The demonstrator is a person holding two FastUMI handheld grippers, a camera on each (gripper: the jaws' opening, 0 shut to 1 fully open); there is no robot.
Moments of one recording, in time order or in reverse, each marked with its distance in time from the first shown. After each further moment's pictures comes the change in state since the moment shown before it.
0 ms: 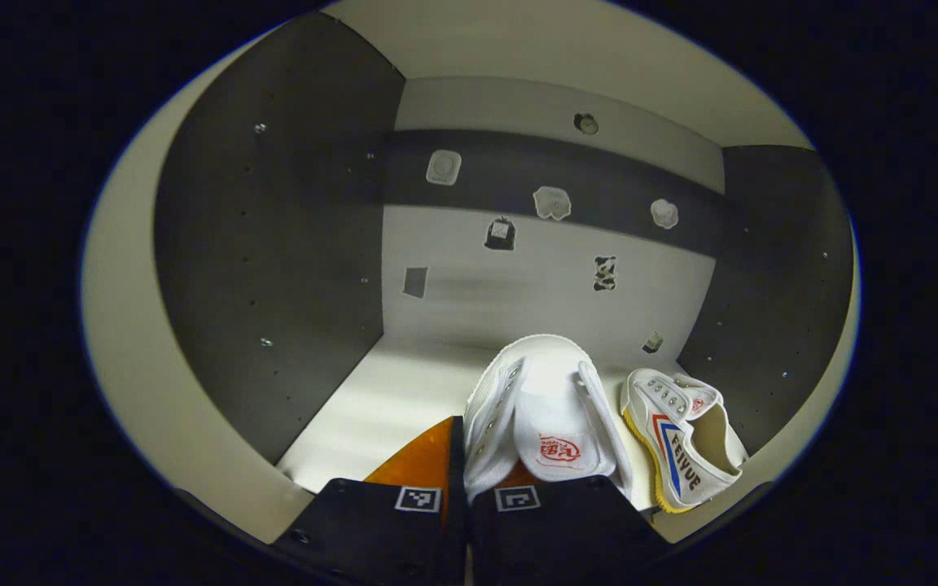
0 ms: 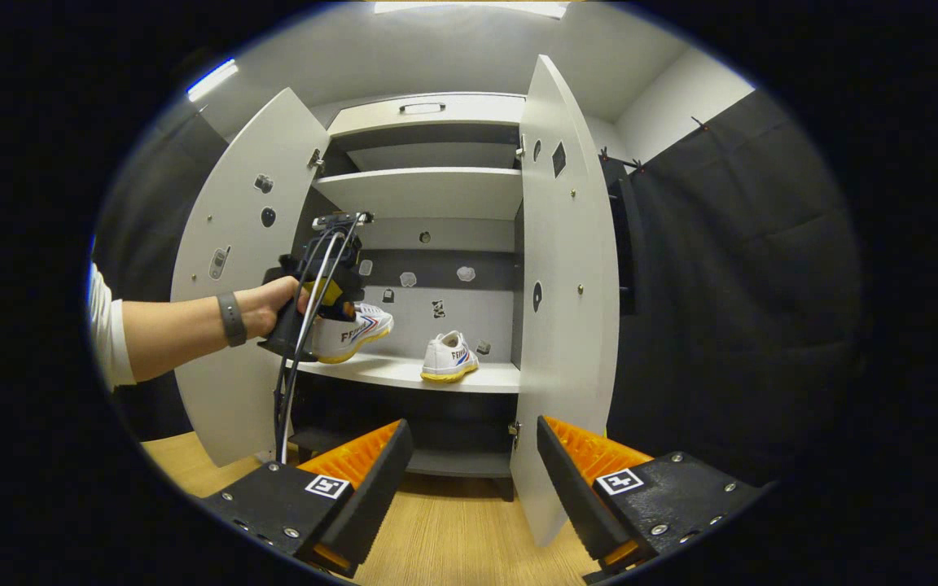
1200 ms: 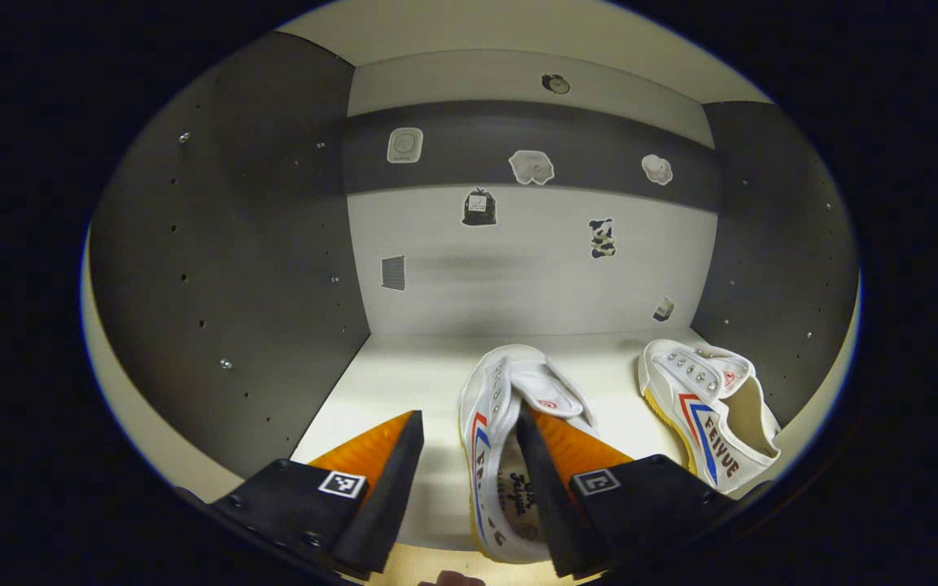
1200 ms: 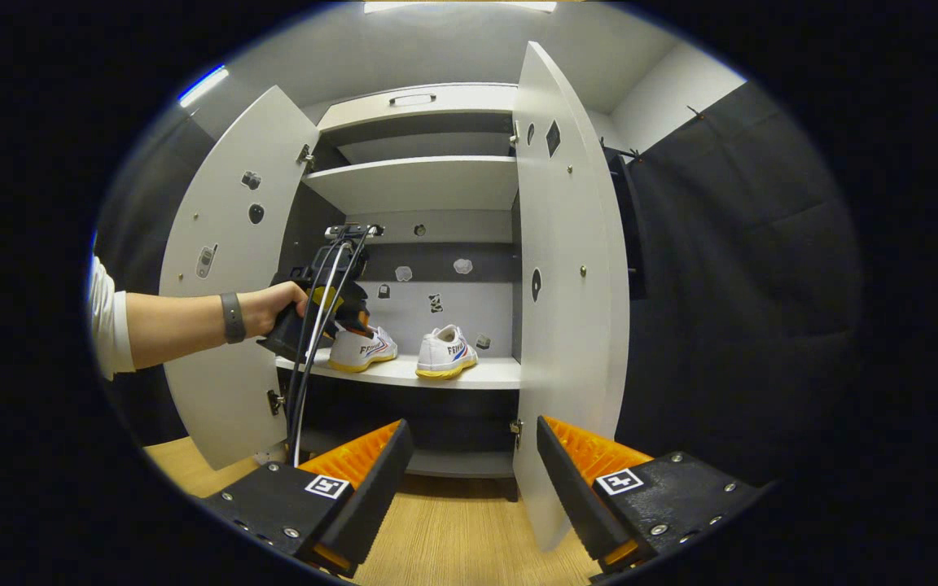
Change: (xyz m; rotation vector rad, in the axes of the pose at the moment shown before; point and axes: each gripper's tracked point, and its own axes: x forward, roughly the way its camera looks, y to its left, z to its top) left arm -0.015 0.003 -0.006 0.137 -0.032 -0.014; right arm 0.023 0.001 -0.011 0.040 0.012 0.018
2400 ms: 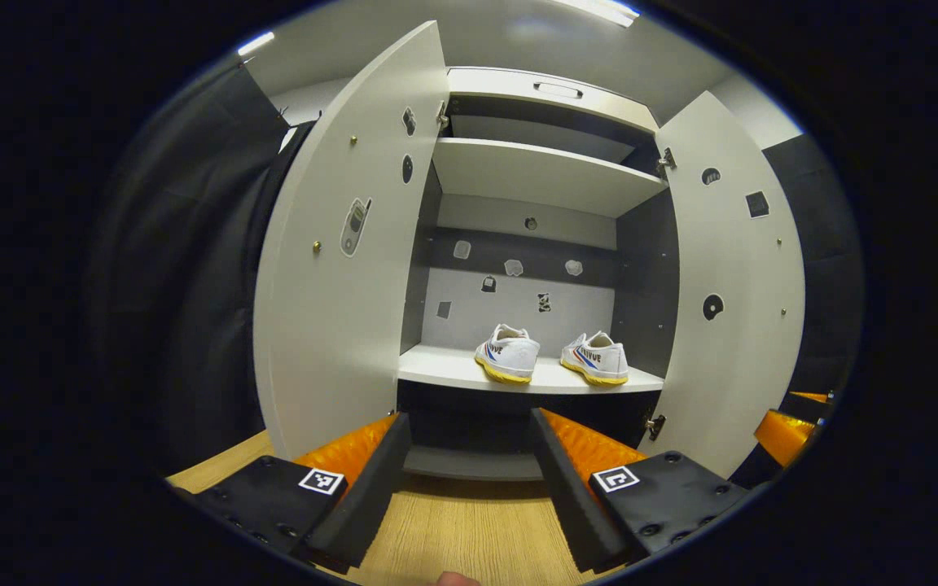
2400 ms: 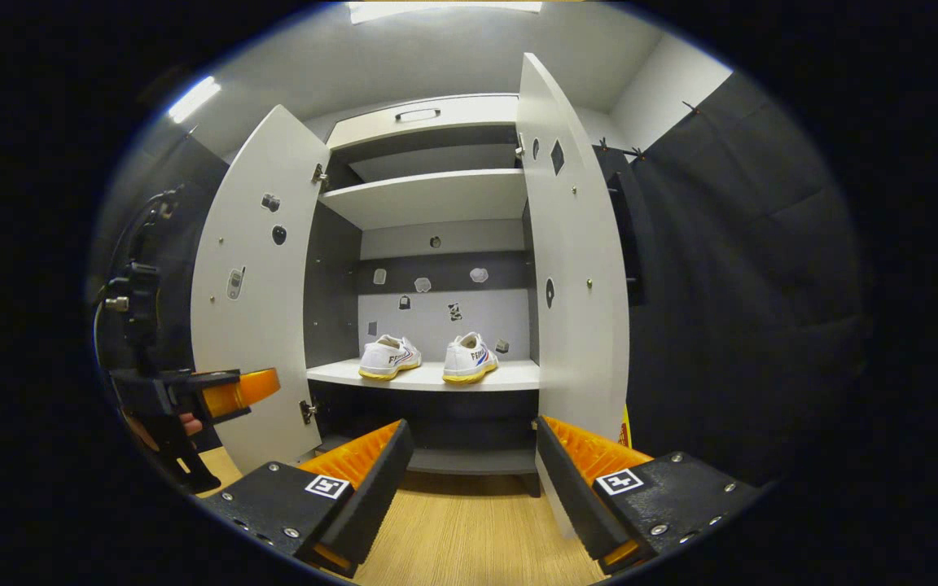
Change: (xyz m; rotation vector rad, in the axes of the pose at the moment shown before) left arm -0.292 0.034 -0.140 -0.121 -0.450 -0.045; right arm -0.036 0.009 0.016 0.050 -0.024 0.034
